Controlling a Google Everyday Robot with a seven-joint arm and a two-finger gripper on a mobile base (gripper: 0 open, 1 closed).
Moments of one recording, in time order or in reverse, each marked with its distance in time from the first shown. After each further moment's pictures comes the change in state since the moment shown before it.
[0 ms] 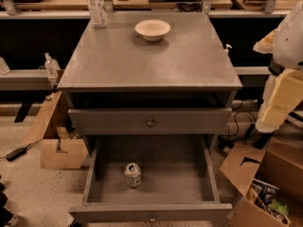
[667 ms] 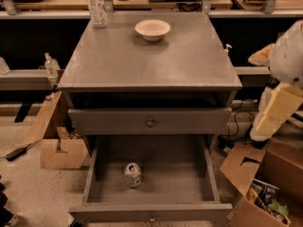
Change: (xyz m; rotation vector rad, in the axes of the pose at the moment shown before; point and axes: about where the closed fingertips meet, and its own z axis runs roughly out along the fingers) arm 0.006 0.002 0.029 -0.022 -0.089 0.007
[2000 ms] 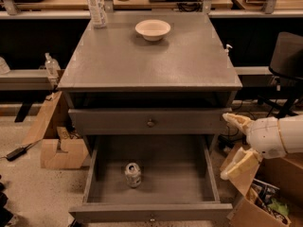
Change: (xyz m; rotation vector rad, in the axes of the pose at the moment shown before) arm 0.045 0.027 0.194 -0.092 -0.609 0.066
